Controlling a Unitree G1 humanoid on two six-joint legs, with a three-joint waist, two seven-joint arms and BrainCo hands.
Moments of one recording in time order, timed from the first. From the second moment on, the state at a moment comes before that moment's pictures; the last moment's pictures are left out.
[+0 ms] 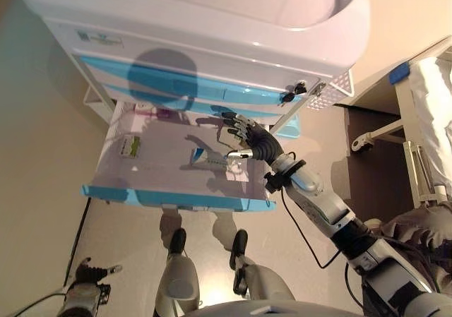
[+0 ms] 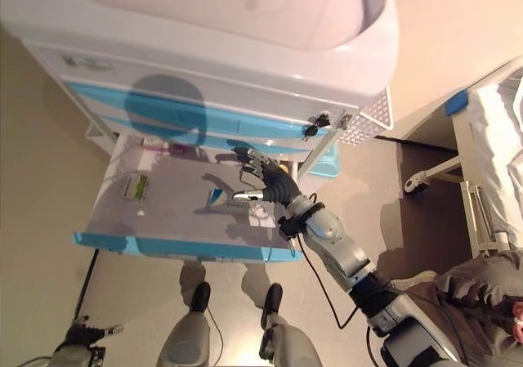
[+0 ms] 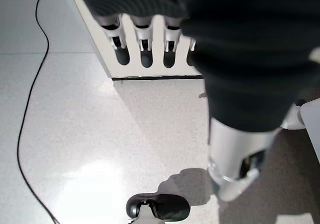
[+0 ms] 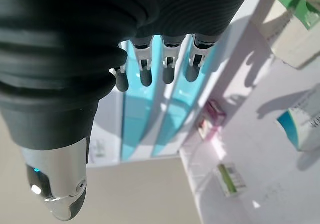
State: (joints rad) left arm -0.06 0.52 0.07 1.16 -0.02 -0.01 0.20; right arm -0.48 -0.38 0.53 0.10 0.47 -0.11 0.08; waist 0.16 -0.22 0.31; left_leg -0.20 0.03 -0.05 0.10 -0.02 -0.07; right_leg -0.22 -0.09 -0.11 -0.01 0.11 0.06
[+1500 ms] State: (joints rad) left arm -0.15 0.49 -0.07 1.12 -0.02 -0.02 0.28; right arm -0.86 -0.37 0.64 0.49 -0.31 -0.05 -0.19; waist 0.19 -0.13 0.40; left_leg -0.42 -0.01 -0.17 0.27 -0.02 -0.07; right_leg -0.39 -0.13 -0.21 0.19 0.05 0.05
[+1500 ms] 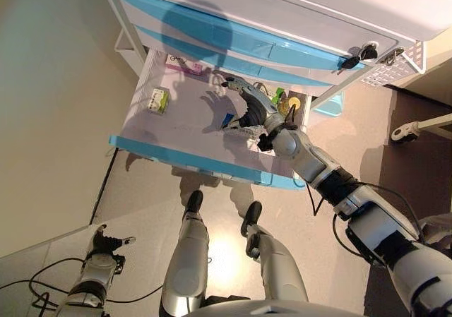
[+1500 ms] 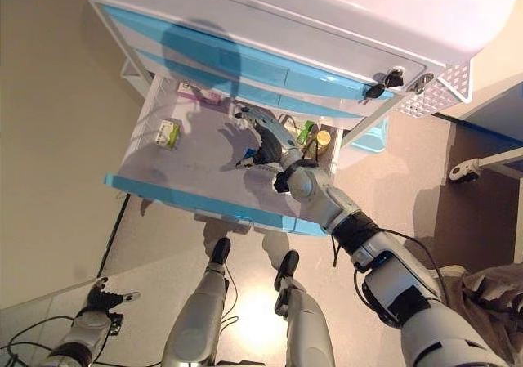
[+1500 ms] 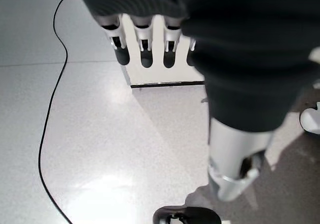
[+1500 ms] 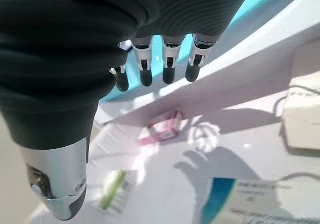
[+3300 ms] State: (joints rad) left arm -0.17 0.47 -0.15 1.16 -0.06 -0.03 0.28; right arm -0.97 -0.24 0.76 1.04 -0.54 0.05 -0.23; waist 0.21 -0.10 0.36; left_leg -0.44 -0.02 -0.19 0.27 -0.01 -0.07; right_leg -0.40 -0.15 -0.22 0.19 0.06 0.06
